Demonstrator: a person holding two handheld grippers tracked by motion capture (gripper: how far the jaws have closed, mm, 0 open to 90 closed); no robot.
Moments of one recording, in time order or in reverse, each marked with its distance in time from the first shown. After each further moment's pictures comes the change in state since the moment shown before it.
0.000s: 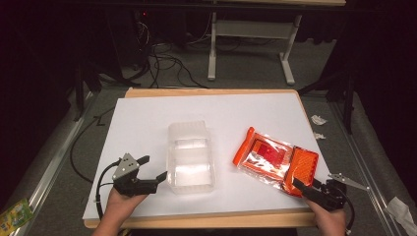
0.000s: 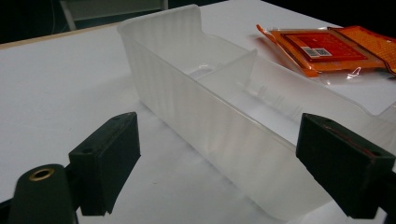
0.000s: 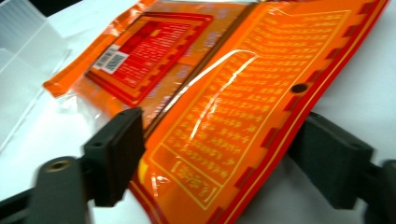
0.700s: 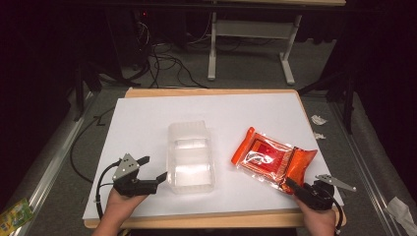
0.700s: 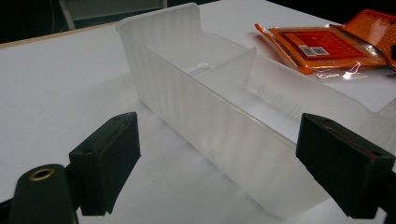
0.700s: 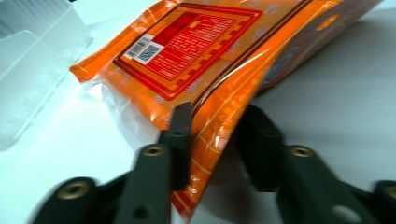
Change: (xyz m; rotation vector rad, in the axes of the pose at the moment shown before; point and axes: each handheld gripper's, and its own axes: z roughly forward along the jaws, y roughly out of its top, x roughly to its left) left arm 0.000 -0.001 -0.001 0.006 -0.003 0.008; right arm 0.026 -0.007 0.012 -0.001 0.016 -0.058
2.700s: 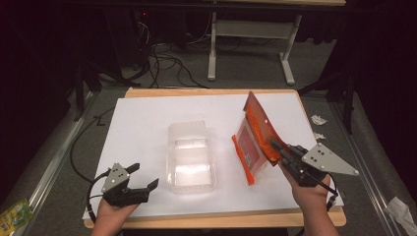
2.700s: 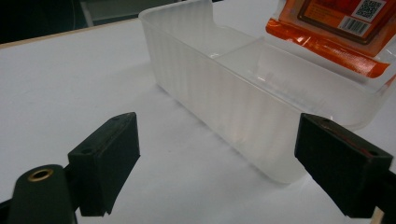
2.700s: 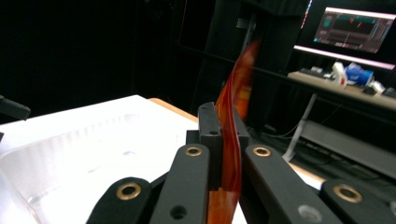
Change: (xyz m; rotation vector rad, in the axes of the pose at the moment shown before) left arm -0.004 -0.015 -0.028 -0.003 0.061 -0.003; right arm 0.132 0.111 -0.045 -0.443 0.175 -0.627
